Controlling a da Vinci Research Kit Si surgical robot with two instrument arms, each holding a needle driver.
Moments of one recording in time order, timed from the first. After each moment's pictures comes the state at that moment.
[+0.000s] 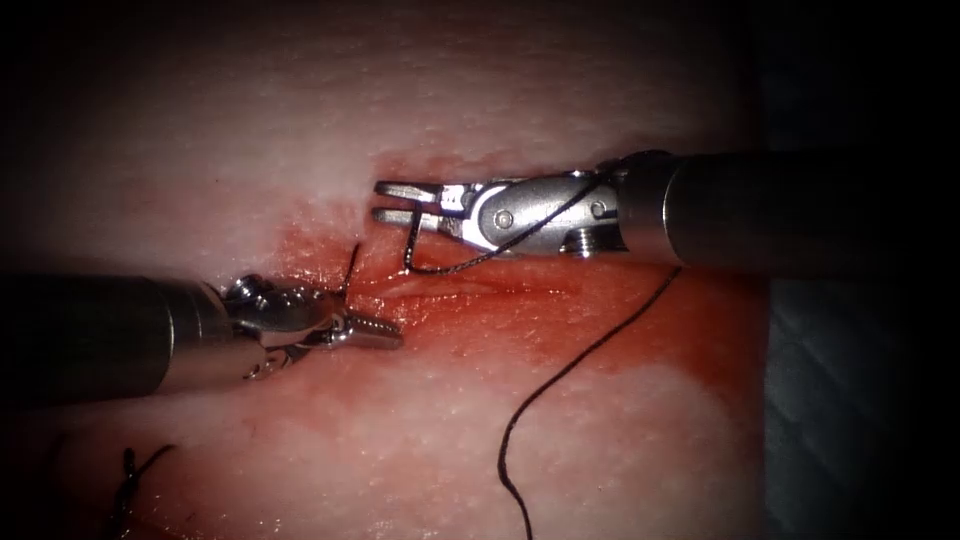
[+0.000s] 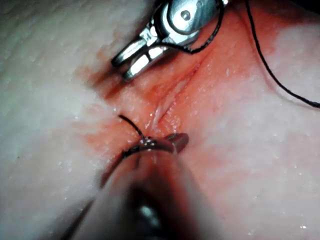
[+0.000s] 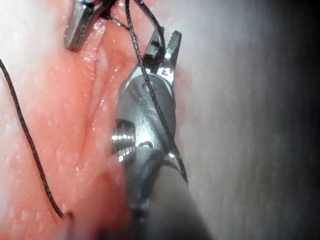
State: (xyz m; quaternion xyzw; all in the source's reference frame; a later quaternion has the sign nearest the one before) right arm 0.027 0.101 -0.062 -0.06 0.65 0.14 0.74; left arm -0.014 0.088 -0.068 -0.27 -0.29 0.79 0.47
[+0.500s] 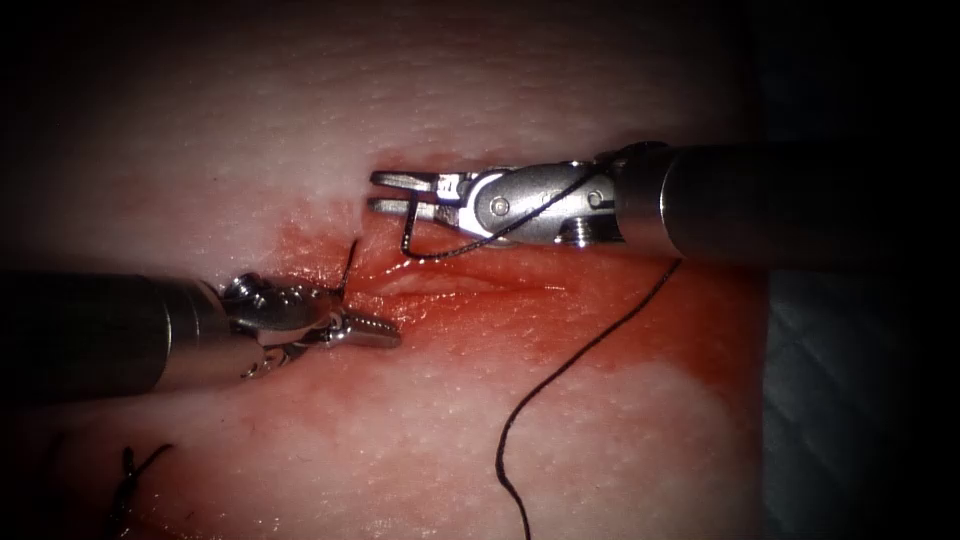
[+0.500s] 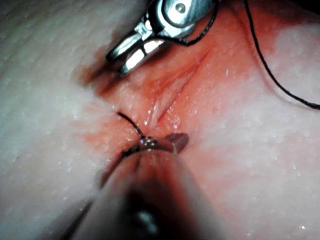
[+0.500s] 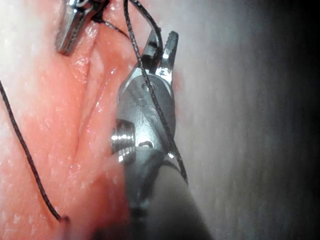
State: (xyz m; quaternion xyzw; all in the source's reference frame) right arm 0.027 0.104 -0.063 -0.06 0.66 0.15 0.74; left arm -0.013 0.088 -0.068 -0.26 -0.29 0.79 0.47
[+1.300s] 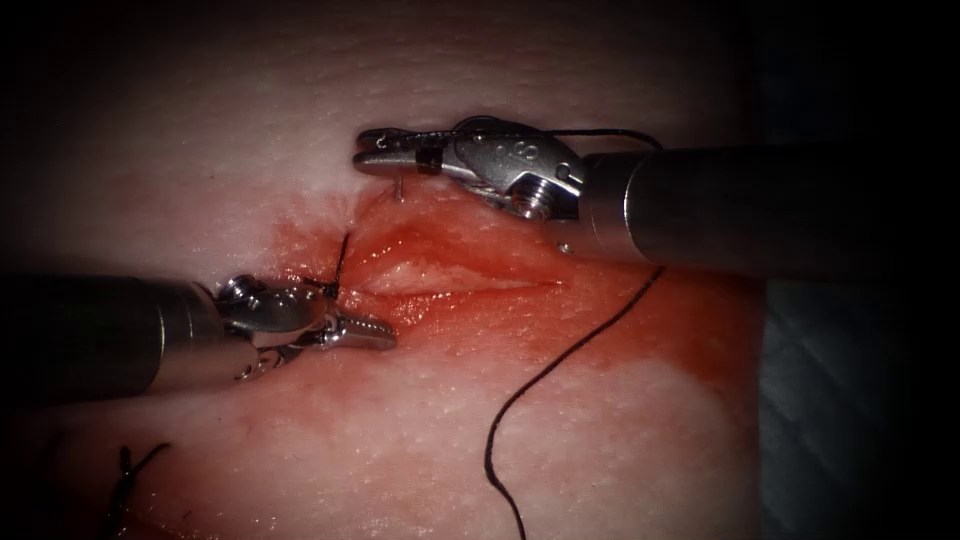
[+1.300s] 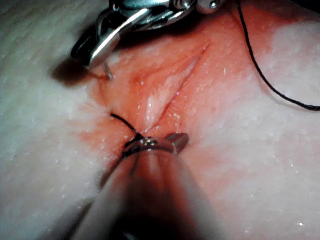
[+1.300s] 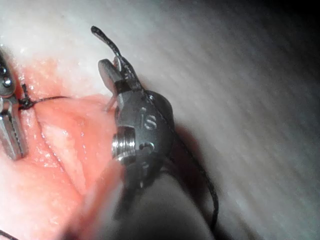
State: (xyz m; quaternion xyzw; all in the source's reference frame) right arm 0.028 0.108 -0.061 0.11 0.64 0.34 0.68; left arm -0.013 0.088 -0.068 -0.26 -0.29 0.79 0.46
